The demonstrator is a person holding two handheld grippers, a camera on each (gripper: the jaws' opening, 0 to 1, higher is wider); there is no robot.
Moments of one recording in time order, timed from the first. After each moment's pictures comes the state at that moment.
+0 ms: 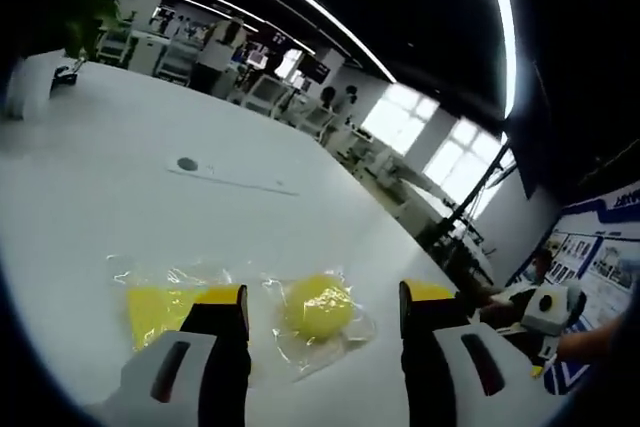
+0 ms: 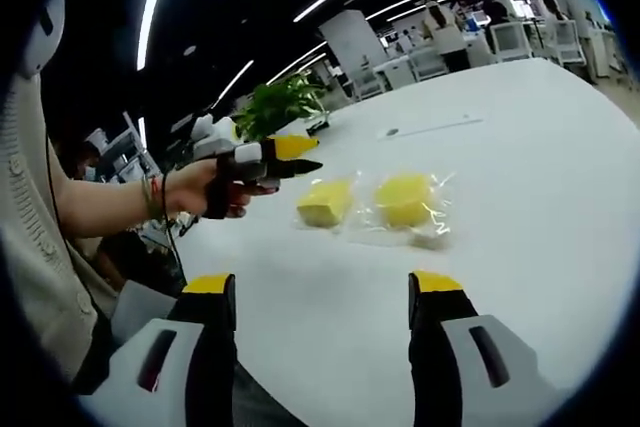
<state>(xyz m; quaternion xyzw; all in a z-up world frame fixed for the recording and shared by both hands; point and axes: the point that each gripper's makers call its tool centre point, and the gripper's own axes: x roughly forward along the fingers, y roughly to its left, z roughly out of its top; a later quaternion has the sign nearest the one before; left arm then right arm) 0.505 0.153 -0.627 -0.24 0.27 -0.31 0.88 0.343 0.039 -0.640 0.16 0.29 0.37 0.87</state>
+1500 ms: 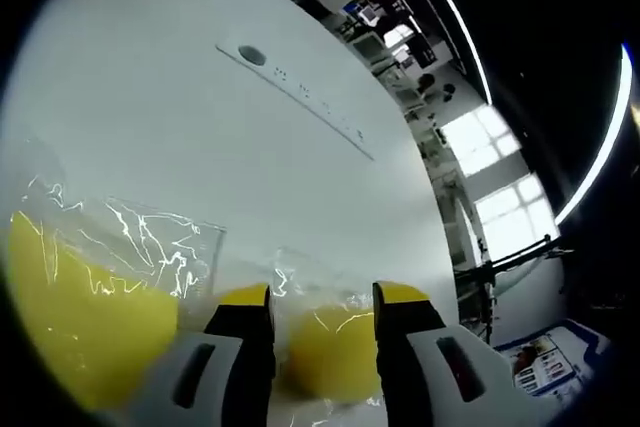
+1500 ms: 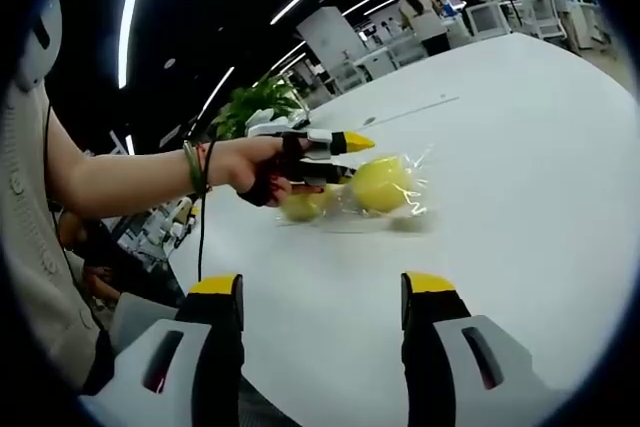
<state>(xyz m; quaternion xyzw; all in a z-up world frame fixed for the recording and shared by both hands) 0.570 0.113 -0.725 -0.37 0.42 -0.15 0.81 0.349 0.024 -0.660 0.20 0.31 0.34 0.87</state>
